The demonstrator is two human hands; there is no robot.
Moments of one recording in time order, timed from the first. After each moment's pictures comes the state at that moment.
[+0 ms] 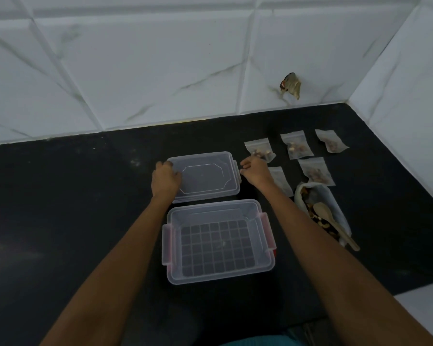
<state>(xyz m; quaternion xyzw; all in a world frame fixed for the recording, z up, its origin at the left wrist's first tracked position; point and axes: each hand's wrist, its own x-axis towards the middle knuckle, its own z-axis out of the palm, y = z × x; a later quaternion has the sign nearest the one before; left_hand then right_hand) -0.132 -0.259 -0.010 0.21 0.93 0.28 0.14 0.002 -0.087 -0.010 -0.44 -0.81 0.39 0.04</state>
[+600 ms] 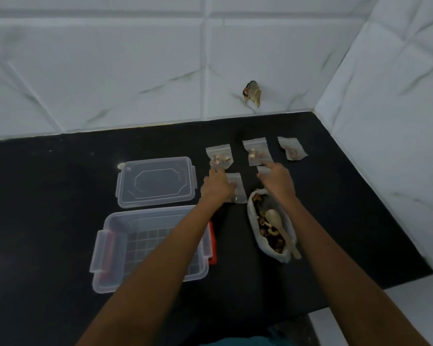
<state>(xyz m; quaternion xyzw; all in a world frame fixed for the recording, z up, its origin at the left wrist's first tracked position) 0.025 -0.109 0.013 0.33 0.88 0.21 0.27 0.126 0.015 0.002 -0.45 -0.84 0.27 0.09</state>
